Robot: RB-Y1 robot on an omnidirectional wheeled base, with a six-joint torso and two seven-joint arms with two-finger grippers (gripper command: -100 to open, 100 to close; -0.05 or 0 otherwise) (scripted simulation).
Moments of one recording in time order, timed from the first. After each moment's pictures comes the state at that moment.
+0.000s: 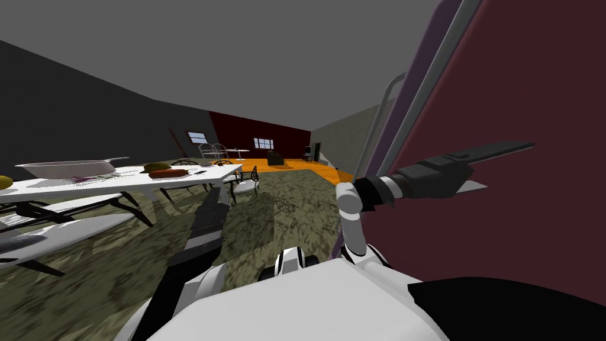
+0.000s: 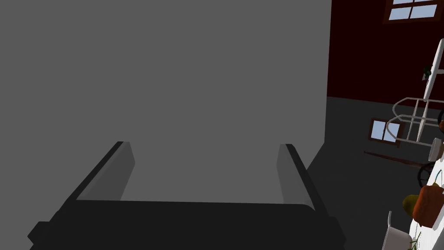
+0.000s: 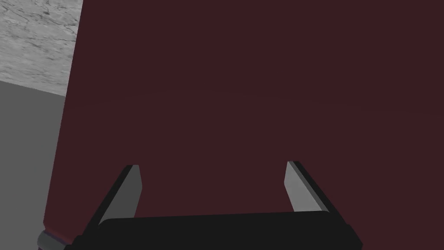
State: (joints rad) left arm 0.54 -0.05 0.03 -2.31 -0.11 -0.36 -0.12; right arm -0.31 -0.20 -0.02 -2.43 -1.00 -1.36 -0.54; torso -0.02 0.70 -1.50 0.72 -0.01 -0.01
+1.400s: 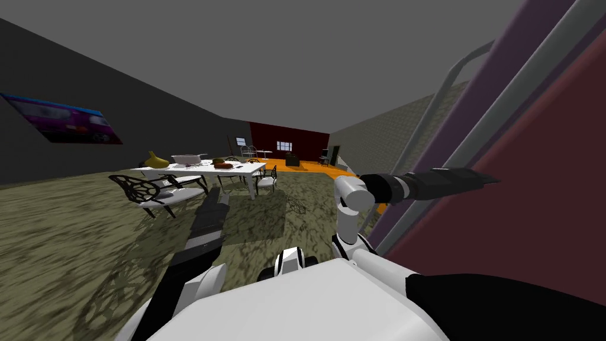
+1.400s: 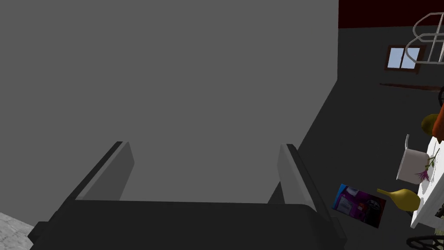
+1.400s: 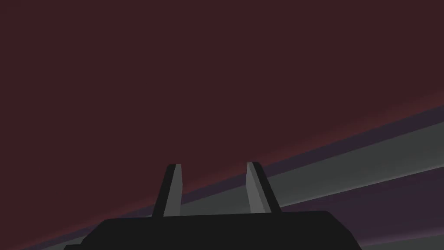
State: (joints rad) left arm 0.54 -0.05 0.03 -2.31 -0.11 -0.36 -0.12; right arm -0.46 -0.13 -0.05 -2.48 -1.18 -1.53 -0.64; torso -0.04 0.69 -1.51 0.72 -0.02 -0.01
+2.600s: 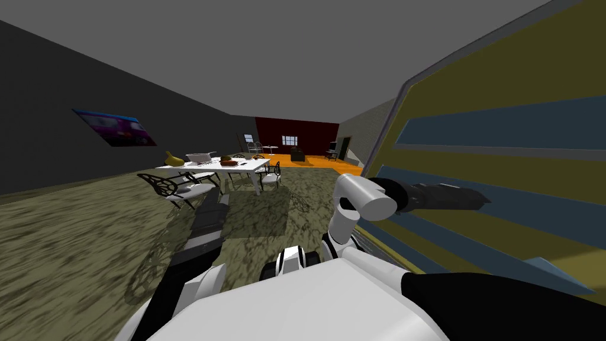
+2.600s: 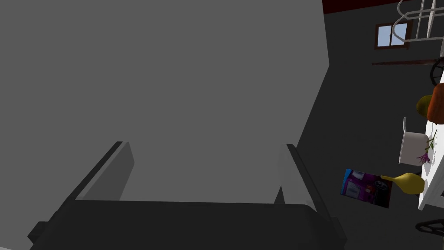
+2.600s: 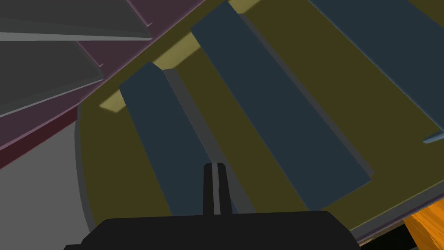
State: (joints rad) left arm 0.54 -0.05 0.03 -2.31 -0.11 -0.36 -0.12; right arm -0.54 0.02 -0.08 -2.59 -1.25 -1.62 -0.67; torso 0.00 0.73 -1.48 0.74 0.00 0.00
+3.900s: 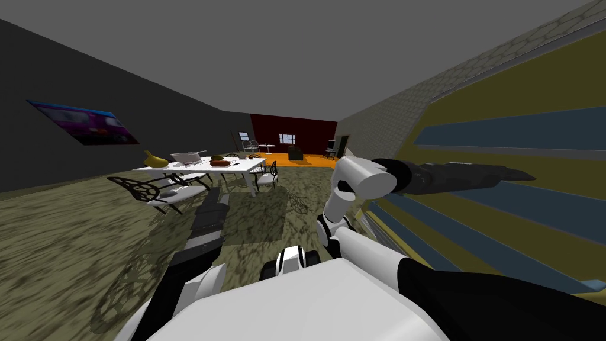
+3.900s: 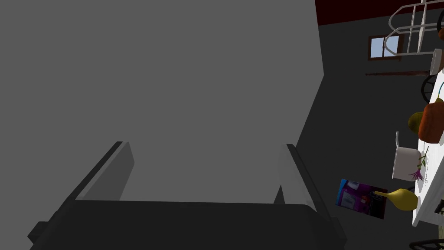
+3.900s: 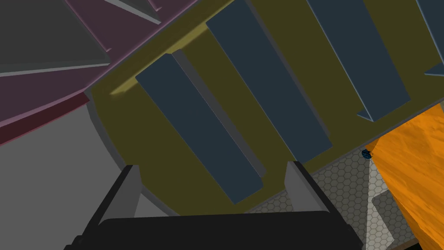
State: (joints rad) left arm 0.54 -0.05 0.03 -2.31 -0.11 -0.36 -0.12; right arm -0.81 0.01 -0.15 -2.47 -1.18 -1.58 -0.55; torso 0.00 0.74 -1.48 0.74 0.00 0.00
